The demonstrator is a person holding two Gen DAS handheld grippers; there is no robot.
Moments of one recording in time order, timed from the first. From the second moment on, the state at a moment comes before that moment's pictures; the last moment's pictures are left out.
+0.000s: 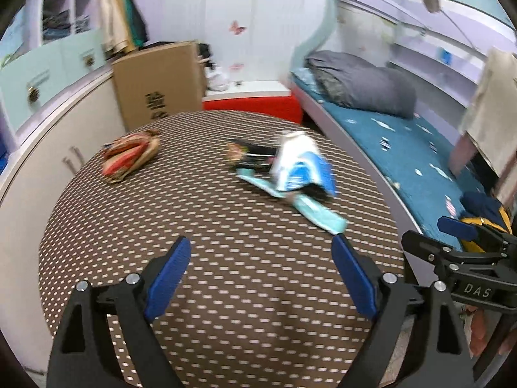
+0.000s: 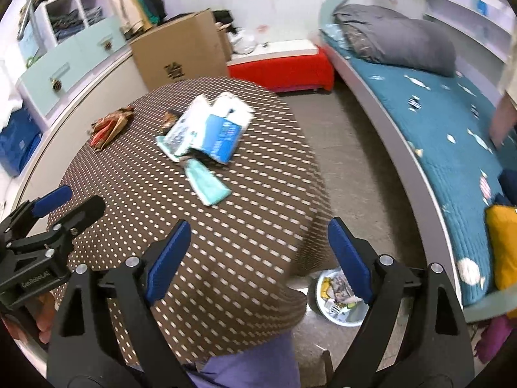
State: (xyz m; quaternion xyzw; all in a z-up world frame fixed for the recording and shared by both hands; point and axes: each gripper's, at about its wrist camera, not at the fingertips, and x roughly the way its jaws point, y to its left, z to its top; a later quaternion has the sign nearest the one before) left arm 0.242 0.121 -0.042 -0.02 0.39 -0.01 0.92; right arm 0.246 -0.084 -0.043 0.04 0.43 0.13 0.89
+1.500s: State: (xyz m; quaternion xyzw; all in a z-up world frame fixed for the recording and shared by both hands) left arm 0.290 0.170 -0.061 -0.05 0.42 -0.01 0.91; right arm 0.273 -0.031 -0.027 -0.01 0.39 0.22 0.89
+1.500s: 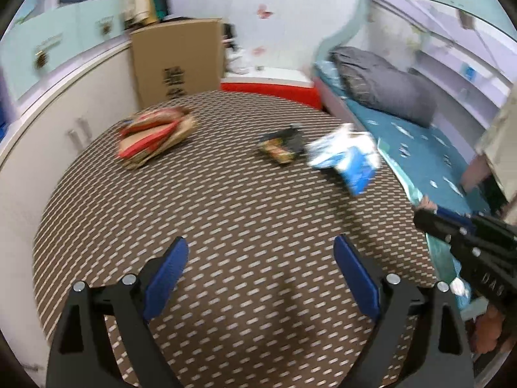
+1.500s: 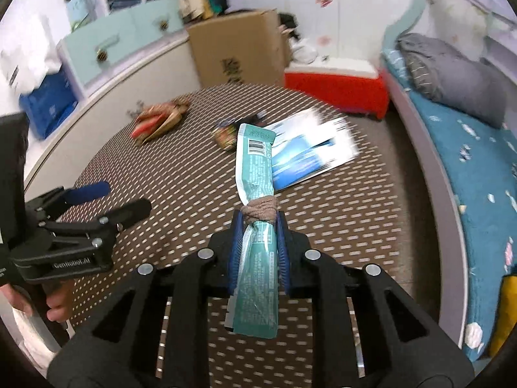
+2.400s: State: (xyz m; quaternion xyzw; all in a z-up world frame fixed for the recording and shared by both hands) left arm 0.484 0.049 -0.107 0.09 0.50 -0.14 0.85; right arm 0.368 -0.148 -0.075 0.08 0.44 0.10 0.89
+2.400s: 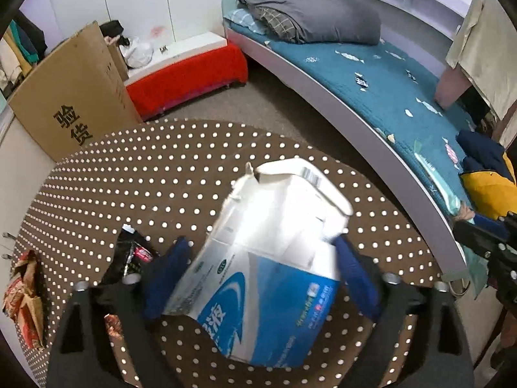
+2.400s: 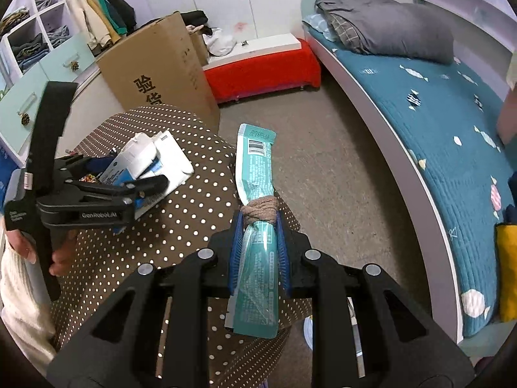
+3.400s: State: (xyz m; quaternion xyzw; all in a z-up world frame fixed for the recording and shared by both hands) left arm 0.370 -0.069 -0.082 0.11 0.48 -0.19 0.85; right arm 0.252 -0.225 -0.059 0.10 0.42 0.02 0.90
